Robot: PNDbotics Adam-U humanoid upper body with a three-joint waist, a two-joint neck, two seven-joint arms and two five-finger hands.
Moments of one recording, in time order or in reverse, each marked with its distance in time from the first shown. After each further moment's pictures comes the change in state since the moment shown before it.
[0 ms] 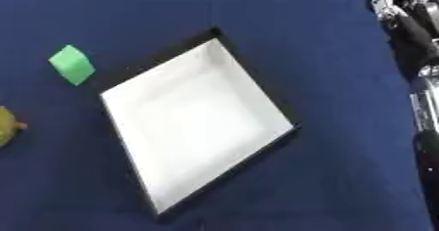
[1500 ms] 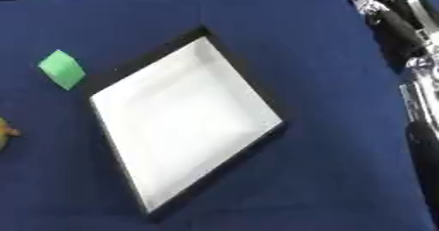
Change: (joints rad) left arm -0.485 0.469 -0.371 0.667 -0.614 -0.415 -0.726; right arm -0.036 -0.028 0.059 0.012 -0.018 0.005 0.041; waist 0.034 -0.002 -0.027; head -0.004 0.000
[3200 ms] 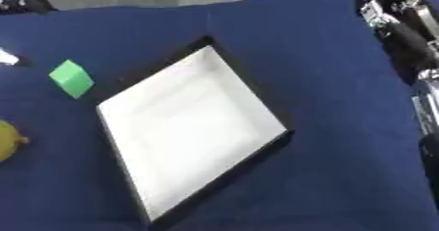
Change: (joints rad) left arm -0.169 -0.138 -0.139 0.141 -0.106 -0.015 0.015; right arm -0.017 0.000 0.024 0.000 0.006 0.011 0.021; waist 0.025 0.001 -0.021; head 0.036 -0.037
